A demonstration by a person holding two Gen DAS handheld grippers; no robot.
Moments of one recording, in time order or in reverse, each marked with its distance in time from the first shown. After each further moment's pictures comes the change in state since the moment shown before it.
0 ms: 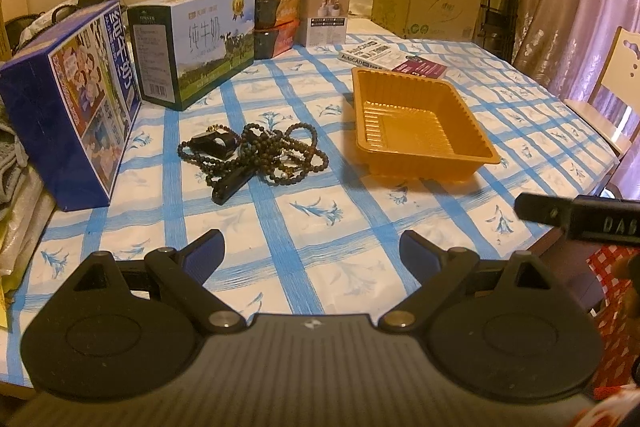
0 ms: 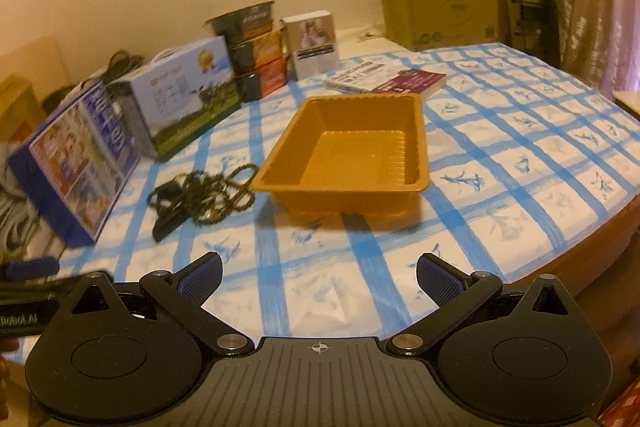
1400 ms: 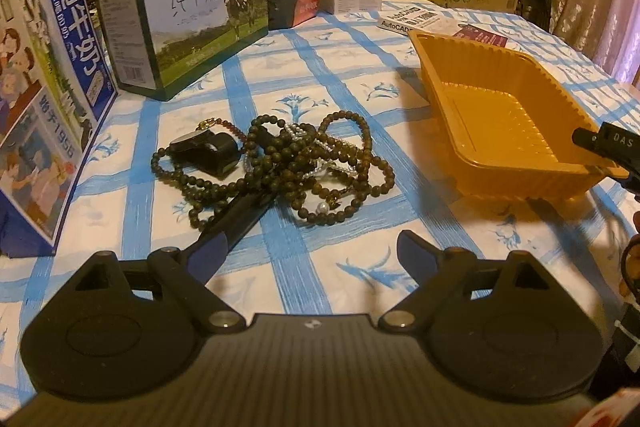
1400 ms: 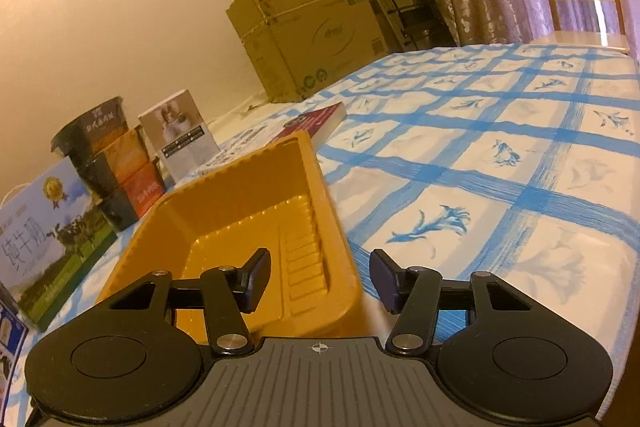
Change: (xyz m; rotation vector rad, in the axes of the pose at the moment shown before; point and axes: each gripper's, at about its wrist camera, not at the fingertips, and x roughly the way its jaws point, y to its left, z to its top) left arm 0.176 0.031 0.031 0.028 0.055 0.070; right arm 0.182 -0.099 0.023 0.366 -0.309 -0.177
